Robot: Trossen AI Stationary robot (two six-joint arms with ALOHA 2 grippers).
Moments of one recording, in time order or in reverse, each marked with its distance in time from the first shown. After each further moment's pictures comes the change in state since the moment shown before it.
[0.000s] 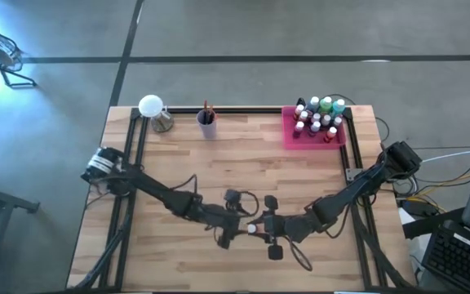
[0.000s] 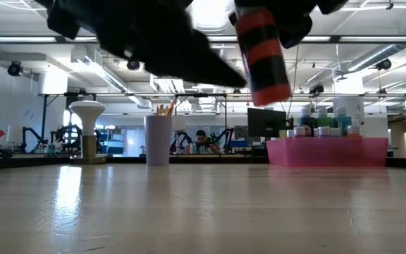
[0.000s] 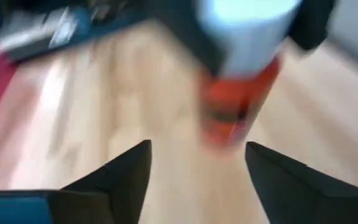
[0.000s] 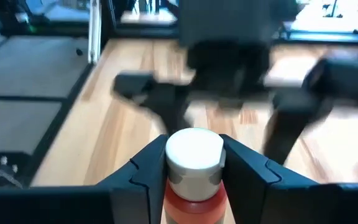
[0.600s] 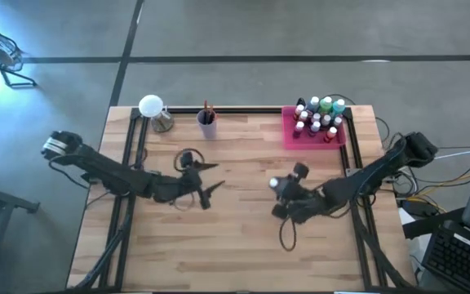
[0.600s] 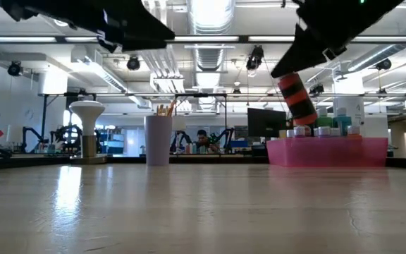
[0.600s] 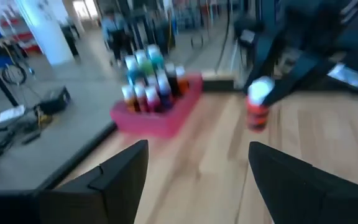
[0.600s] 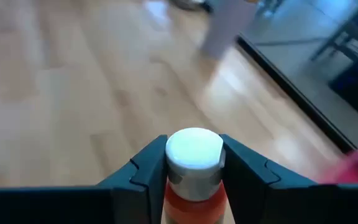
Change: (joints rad) left arm 0.041 -0.534 -0.369 0.070 -0.527 -0.110; right arm -0.094 -0.207 -0.064 -0.593 0.426 0.260
